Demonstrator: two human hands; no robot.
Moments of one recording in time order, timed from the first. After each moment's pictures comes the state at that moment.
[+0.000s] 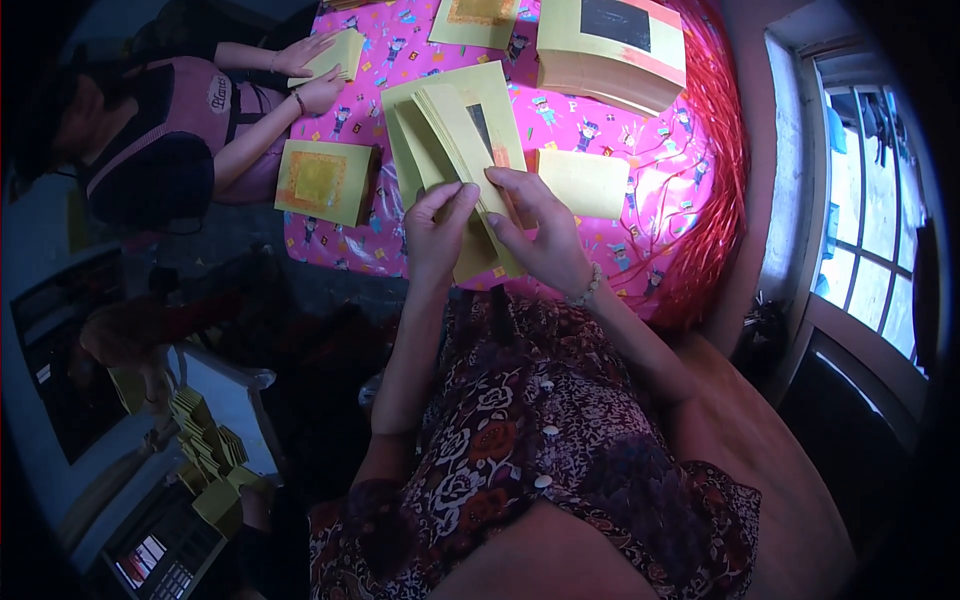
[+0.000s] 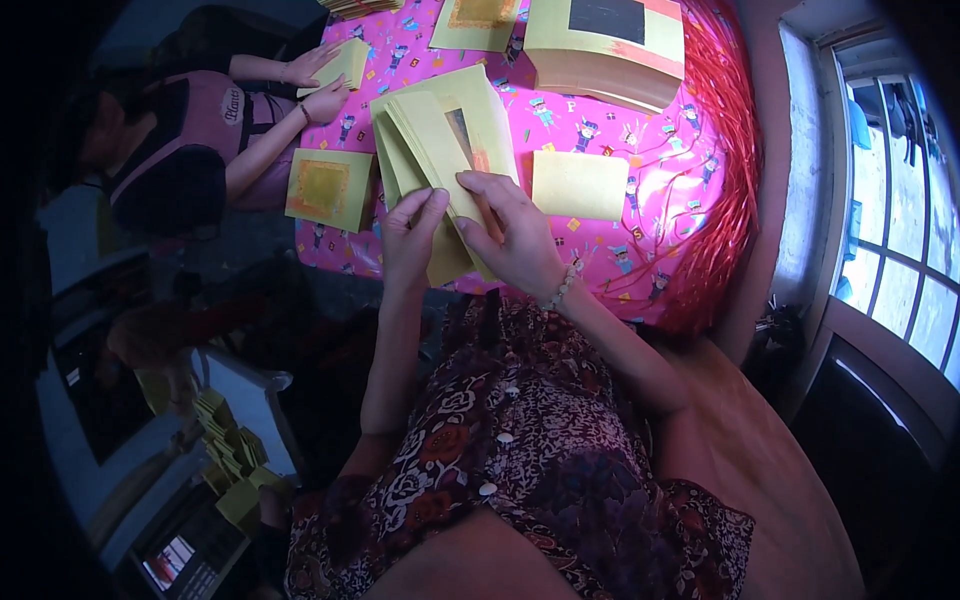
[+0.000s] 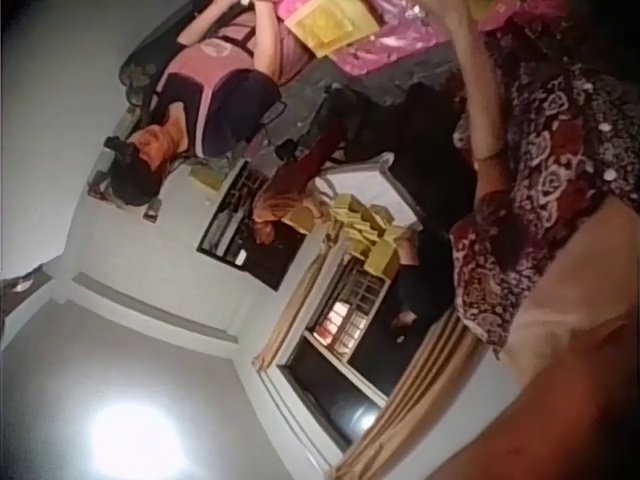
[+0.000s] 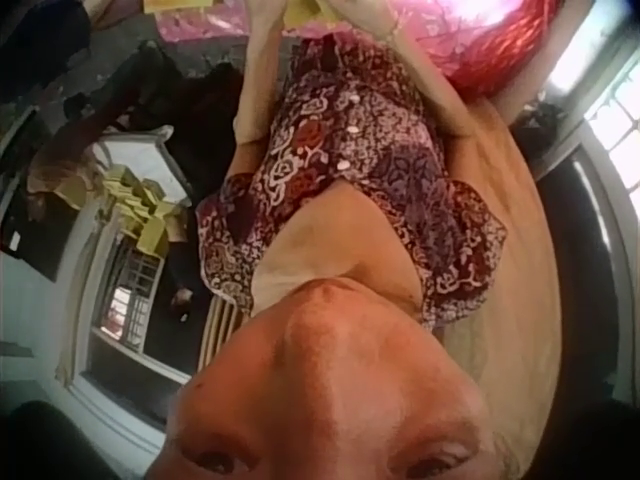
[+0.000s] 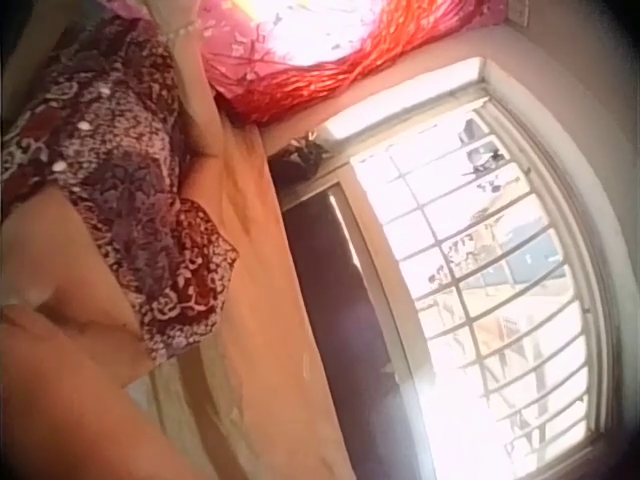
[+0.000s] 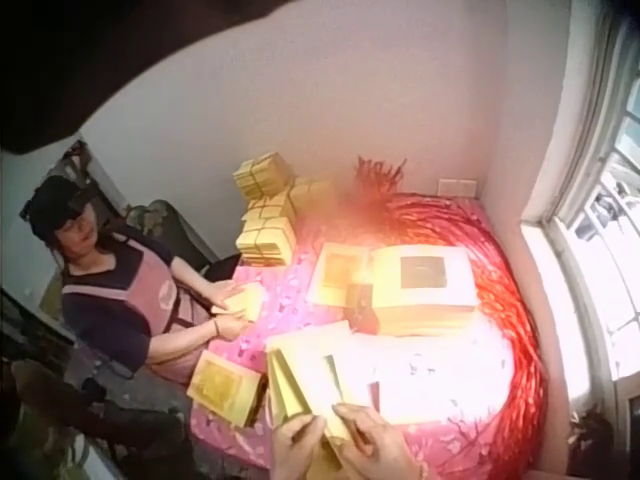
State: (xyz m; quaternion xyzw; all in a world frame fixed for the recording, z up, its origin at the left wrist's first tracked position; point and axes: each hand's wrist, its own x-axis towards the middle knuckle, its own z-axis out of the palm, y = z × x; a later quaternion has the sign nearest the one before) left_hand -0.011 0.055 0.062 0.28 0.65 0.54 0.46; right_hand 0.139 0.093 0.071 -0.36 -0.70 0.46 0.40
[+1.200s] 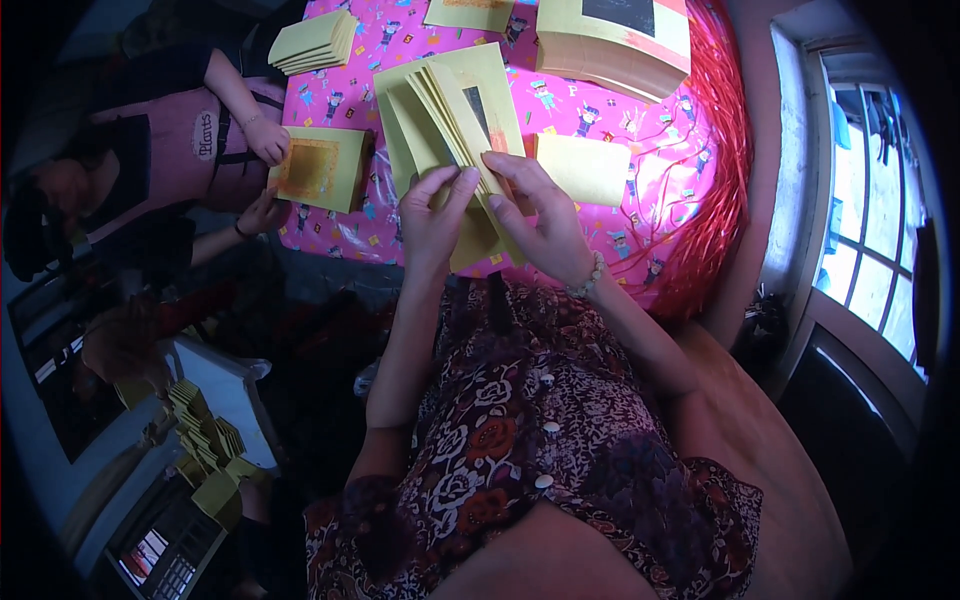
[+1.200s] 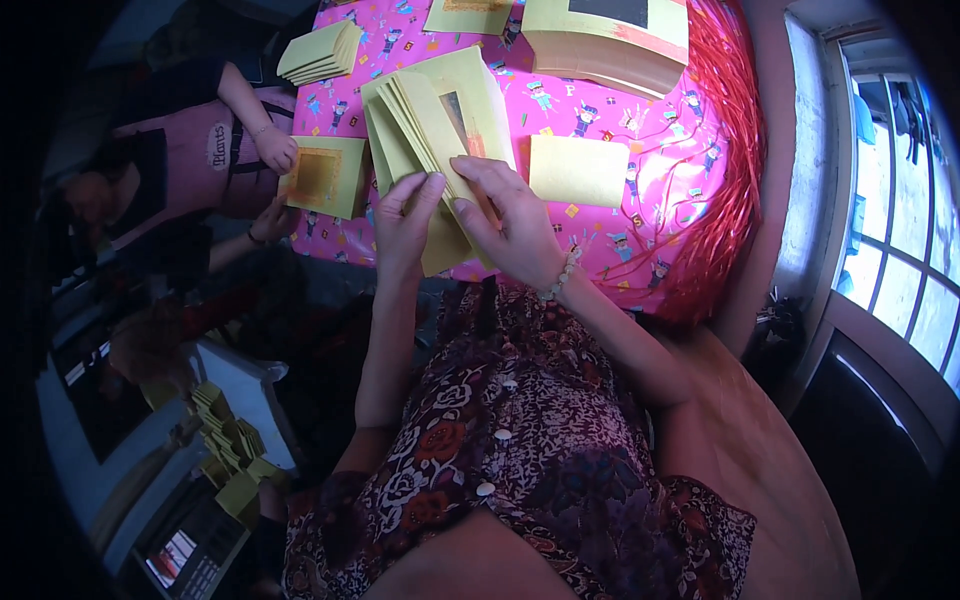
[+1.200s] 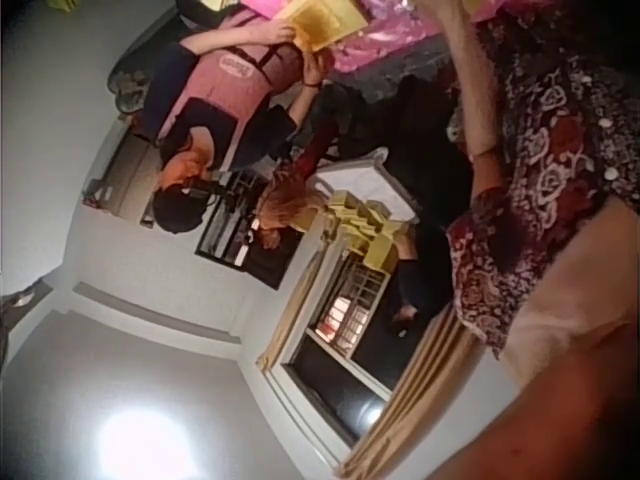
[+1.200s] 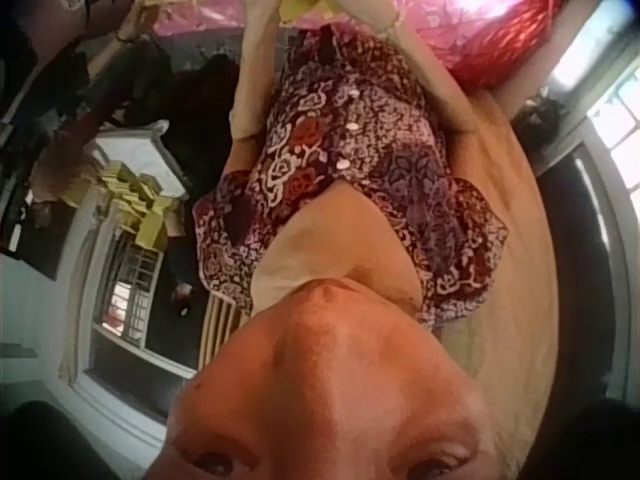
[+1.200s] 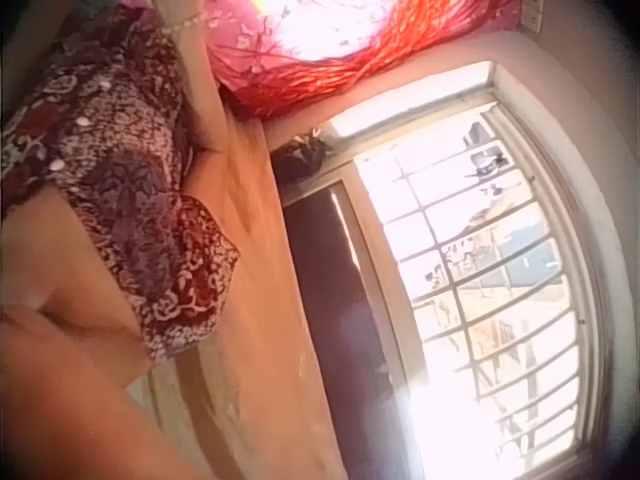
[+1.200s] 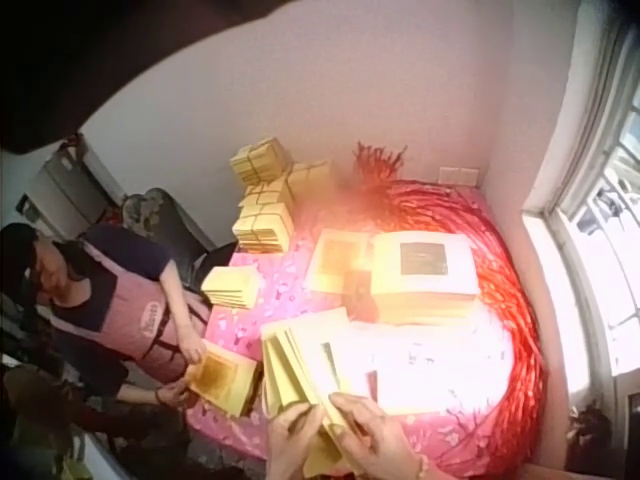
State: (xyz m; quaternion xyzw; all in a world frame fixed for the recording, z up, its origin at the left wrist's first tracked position) left_hand -0.013 0.057 0.055 0.30 0.66 0.53 0.45; right_hand 0.136 0.092 0.059 -0.36 -0.69 0.48 0.40
